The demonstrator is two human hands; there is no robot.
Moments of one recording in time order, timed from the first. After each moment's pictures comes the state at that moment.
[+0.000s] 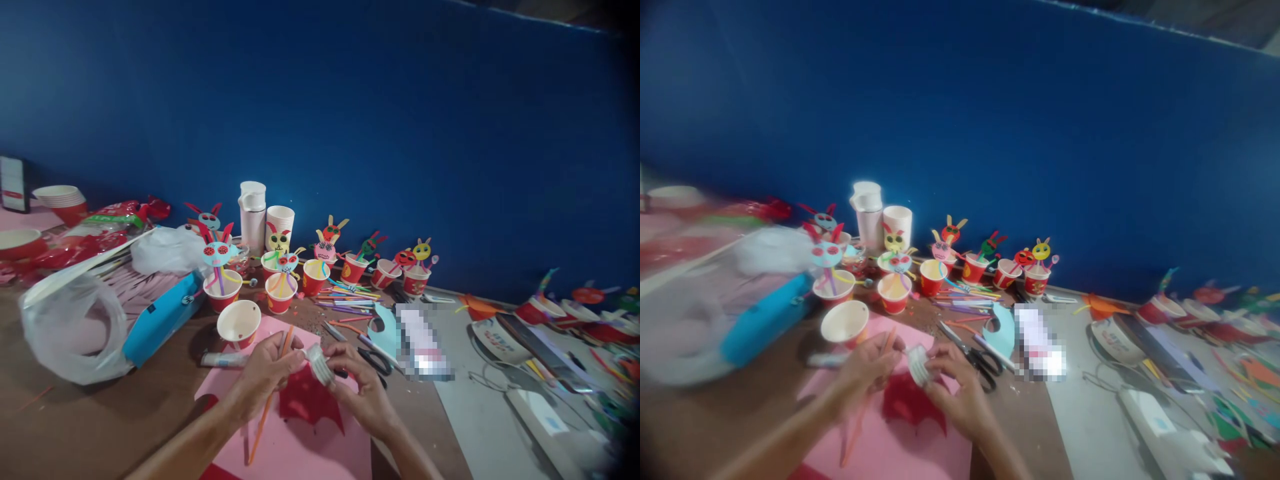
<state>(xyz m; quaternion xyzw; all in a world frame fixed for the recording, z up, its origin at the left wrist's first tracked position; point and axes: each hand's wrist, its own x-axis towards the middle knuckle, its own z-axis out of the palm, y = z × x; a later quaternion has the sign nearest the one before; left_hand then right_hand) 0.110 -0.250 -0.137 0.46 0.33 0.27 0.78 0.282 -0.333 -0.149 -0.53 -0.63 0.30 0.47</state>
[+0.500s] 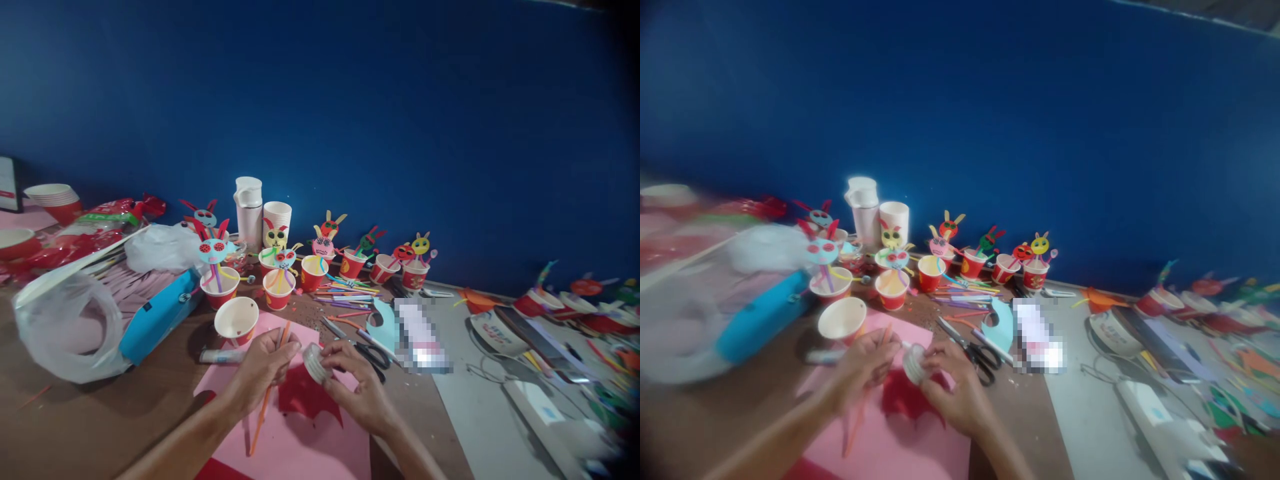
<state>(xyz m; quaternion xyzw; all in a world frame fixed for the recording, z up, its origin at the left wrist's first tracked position) 0.111 -0.248 -0.141 0.45 0.34 0.28 0.78 0.280 -0.336 -0.144 -0.56 -0.66 0.27 0.42</state>
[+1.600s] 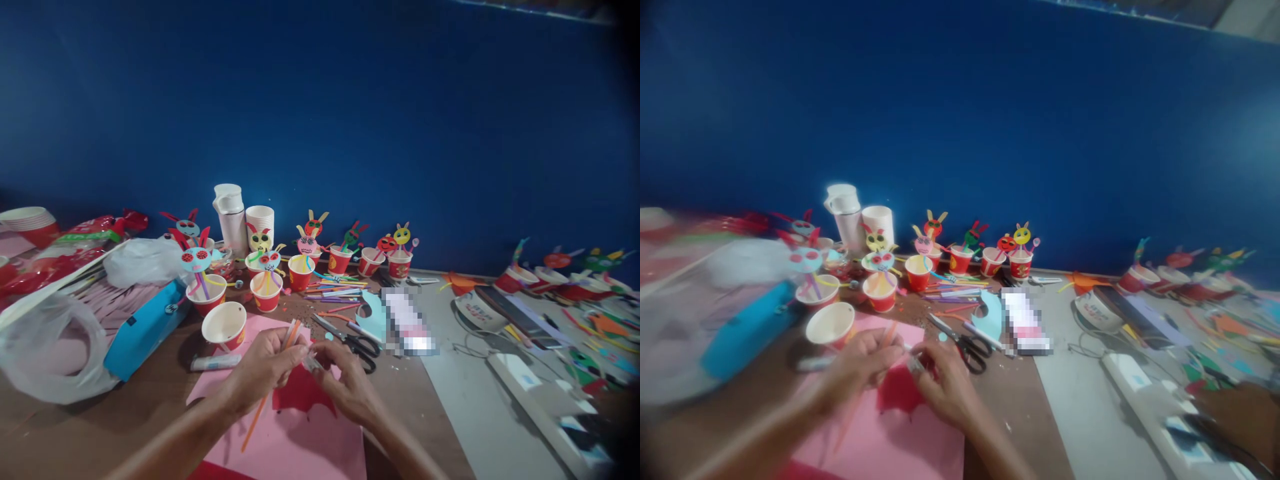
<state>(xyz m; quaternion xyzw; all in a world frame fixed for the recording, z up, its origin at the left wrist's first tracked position) 0.124 -0.259 -0.102 0.56 0.31 0.18 0.74 0.274 -0.344 -0.141 -0.64 -0.62 0.23 0.40</state>
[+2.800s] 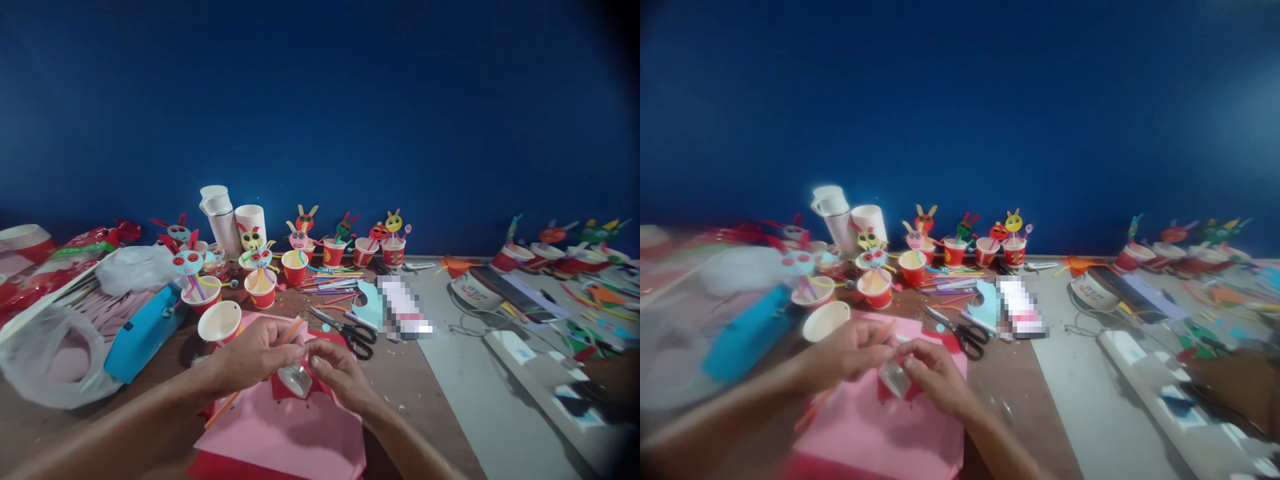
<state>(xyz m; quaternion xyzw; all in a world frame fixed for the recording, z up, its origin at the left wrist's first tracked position) 0.121 -0.254 -0.057 0.71 0.26 0.03 0.66 0.265 -0.345 -0.159 -0.41 -0.46 0.51 0.59</state>
